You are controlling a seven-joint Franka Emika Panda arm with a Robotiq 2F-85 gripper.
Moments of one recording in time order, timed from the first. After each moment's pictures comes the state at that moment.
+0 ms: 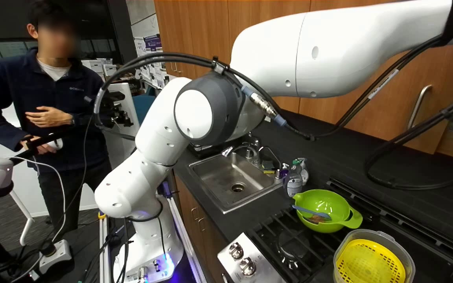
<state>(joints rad) -0.75 0.65 -0.35 -0.89 0.57 1.60 1.69</state>
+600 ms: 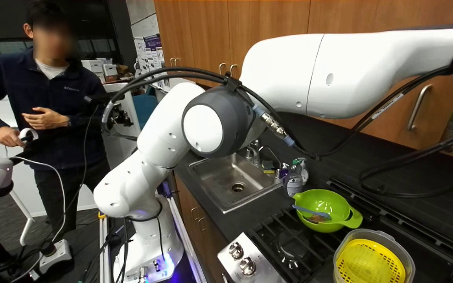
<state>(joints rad) -0.79 0.71 -0.27 -0.91 0.57 1.56 1.78</state>
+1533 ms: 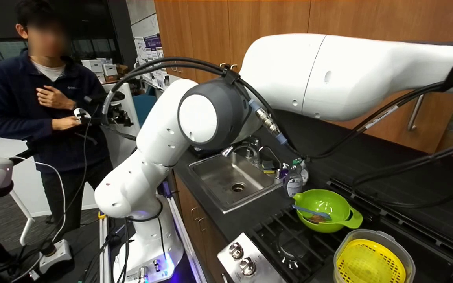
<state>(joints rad) -0.75 0.67 -0.33 -1.03 0.49 1.57 1.95</state>
